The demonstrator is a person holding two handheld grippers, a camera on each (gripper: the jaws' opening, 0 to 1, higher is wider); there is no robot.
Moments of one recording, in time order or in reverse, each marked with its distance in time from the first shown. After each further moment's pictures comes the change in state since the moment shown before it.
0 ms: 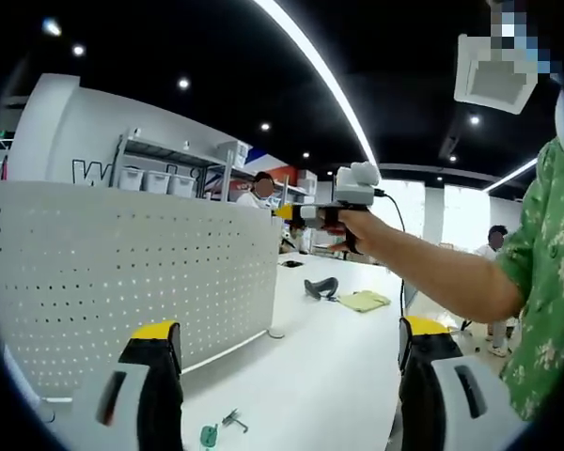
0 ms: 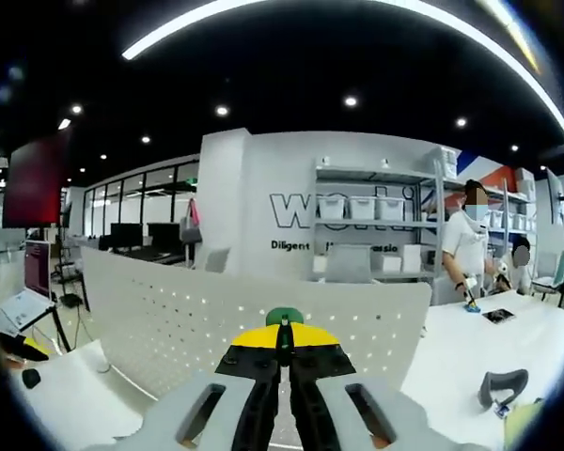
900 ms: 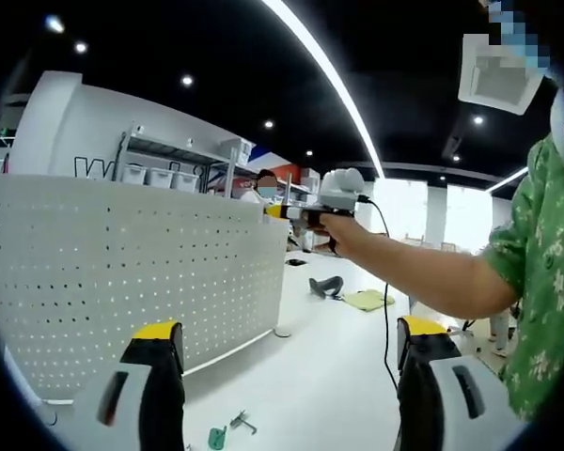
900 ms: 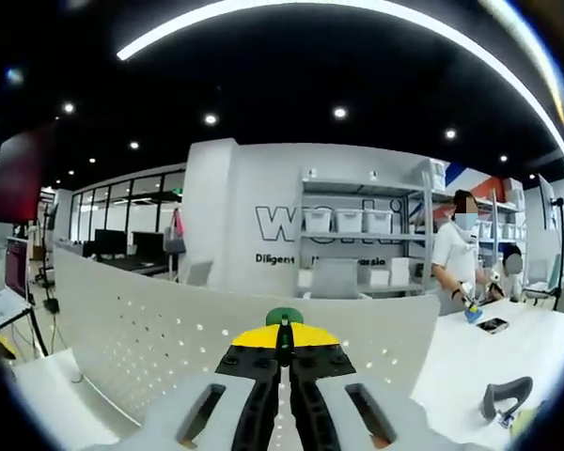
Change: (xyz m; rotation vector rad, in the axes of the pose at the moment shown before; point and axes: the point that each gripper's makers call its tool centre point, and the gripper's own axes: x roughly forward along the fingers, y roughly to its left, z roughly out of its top) left arm 0.006 0.017 0.000 -0.007 0.006 0.008; right arm 0.045 -0.020 -0.005 -0.011 -0.072 -0.064
